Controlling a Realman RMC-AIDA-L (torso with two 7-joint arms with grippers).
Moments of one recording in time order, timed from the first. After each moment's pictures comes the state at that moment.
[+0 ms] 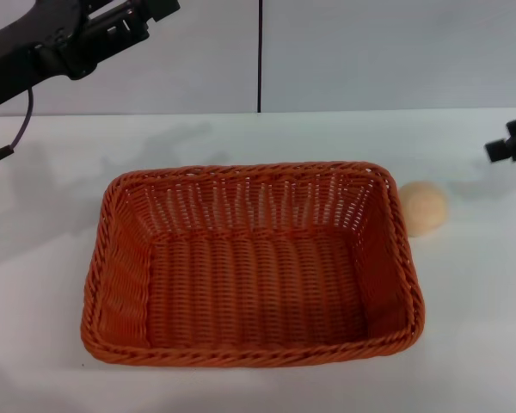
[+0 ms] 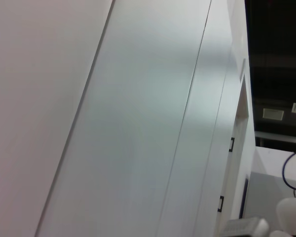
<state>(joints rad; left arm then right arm) -0.45 -2.06 0.77 0.76 1.38 1.74 -1.50 0.74 1.87 -0.61 -0.88 -2.48 -1.70 1.97</state>
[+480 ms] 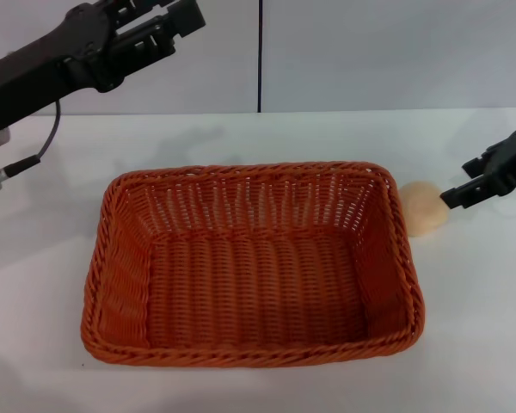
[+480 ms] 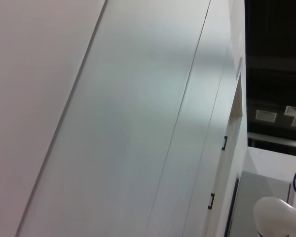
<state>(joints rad) -0.48 -2.06 0.80 0.67 1.38 1.73 -1.46 0.79 1.97 -0.86 -0.85 -2.61 -1.50 2.00</state>
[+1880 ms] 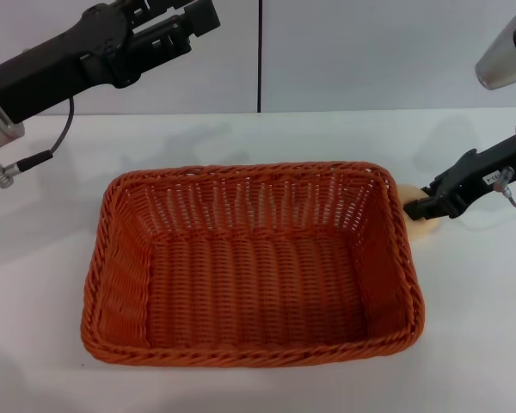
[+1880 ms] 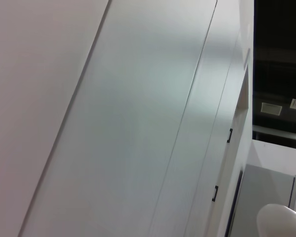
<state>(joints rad) -0.50 -2.06 0.82 0.65 1.39 1.68 -1.47 0.82 2.03 -0.90 -0.74 -2.60 -1.40 1.97</state>
